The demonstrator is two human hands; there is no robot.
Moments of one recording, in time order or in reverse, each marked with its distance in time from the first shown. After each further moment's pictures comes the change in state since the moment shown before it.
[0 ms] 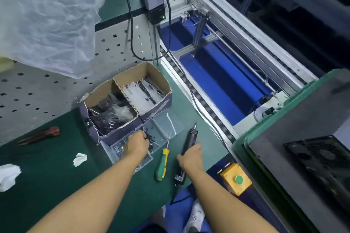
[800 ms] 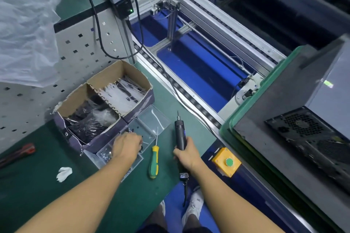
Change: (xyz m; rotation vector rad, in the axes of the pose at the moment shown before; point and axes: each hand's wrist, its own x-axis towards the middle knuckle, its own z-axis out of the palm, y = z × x) left_hand 0.006 -0.006 0.007 0.678 0.056 0.530; right_hand 0.006 0.042 -0.006 0.395 -0.118 -0.132
